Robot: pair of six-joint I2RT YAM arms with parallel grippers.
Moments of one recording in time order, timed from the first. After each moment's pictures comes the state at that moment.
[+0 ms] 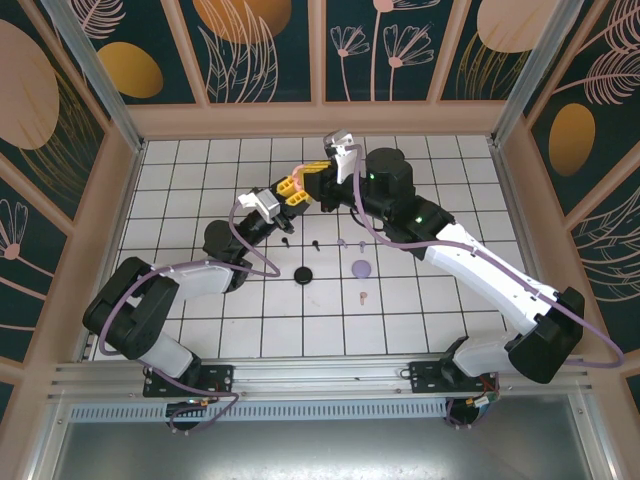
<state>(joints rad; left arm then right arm) -0.57 1.56 0.63 1.45 0.42 -0.02 0.78 1.35 1.29 -0.10 -0.21 0.20</state>
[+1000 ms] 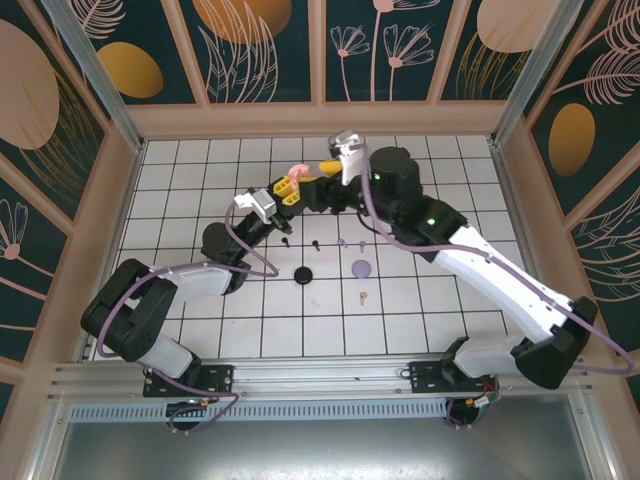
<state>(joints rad) -0.57 1.54 0.60 1.48 0.38 -0.06 0.81 1.27 1.36 -0.29 -0.12 0.23</state>
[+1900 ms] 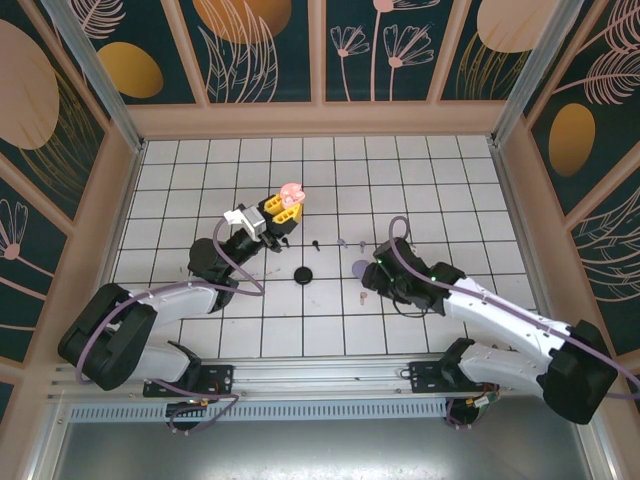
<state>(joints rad) -0.57 1.37 0.46 1.40 0.41 -0.06 0.81 1.07 0.65 -0.61 0.12 1.06</state>
